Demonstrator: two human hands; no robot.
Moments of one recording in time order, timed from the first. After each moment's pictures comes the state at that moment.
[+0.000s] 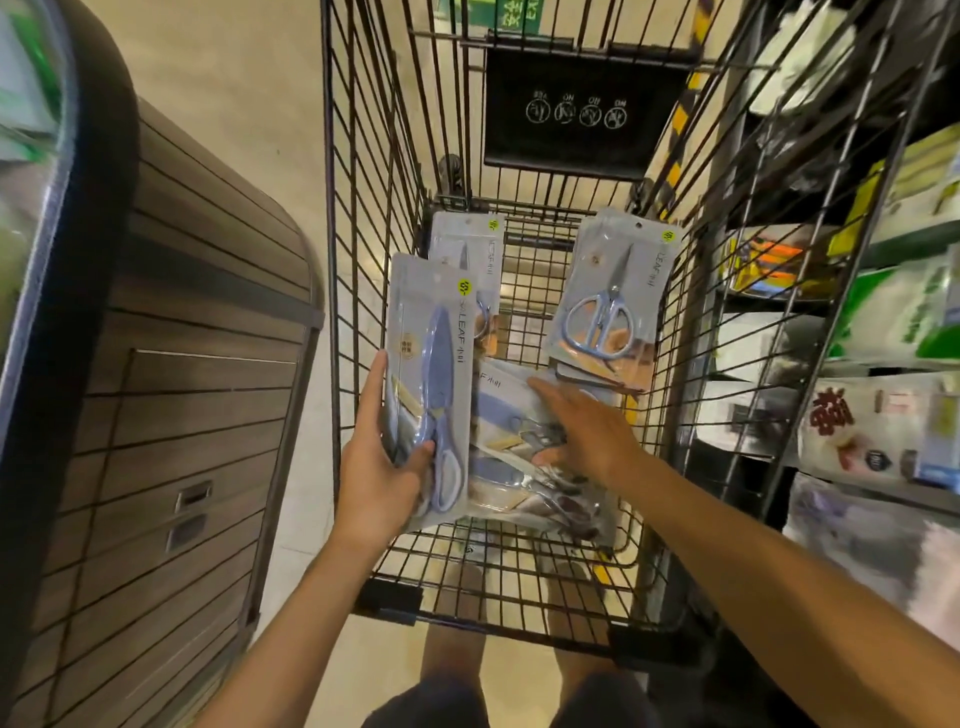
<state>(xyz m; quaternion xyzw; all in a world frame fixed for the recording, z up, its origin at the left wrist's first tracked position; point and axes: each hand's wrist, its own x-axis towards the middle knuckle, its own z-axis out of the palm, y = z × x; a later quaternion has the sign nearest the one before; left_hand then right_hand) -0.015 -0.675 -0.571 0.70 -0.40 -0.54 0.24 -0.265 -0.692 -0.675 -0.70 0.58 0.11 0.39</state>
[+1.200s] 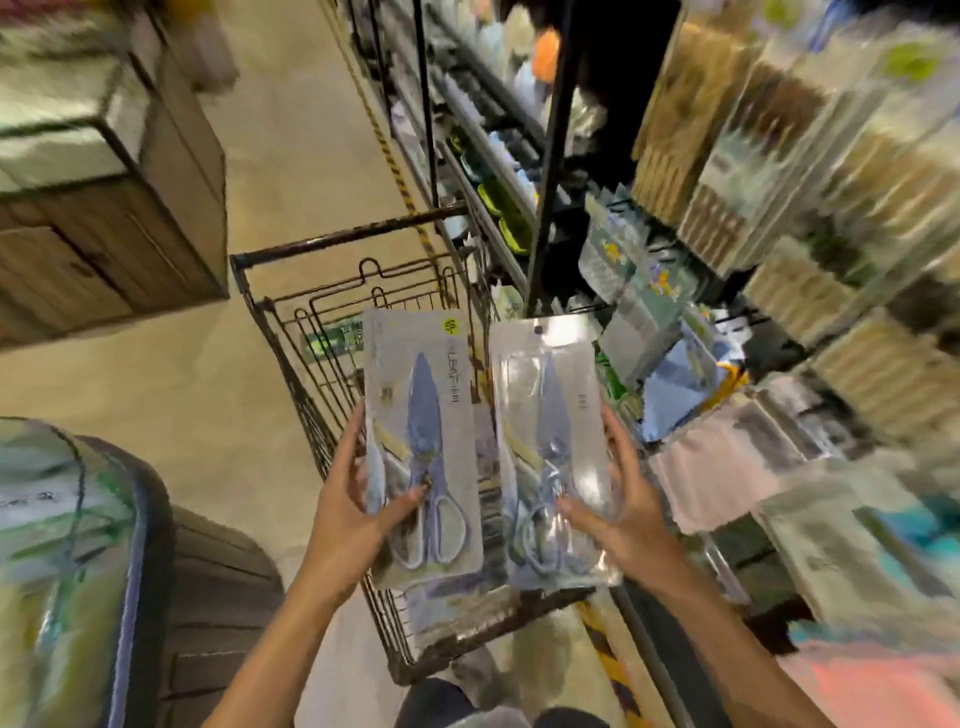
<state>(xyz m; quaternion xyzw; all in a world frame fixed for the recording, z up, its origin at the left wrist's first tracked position) -0.009 -0.667 -0.256 0.39 -0.64 -0.59 0.30 -0.250 -0.500 -0.276 -0.36 0.68 -0.54 0.34</state>
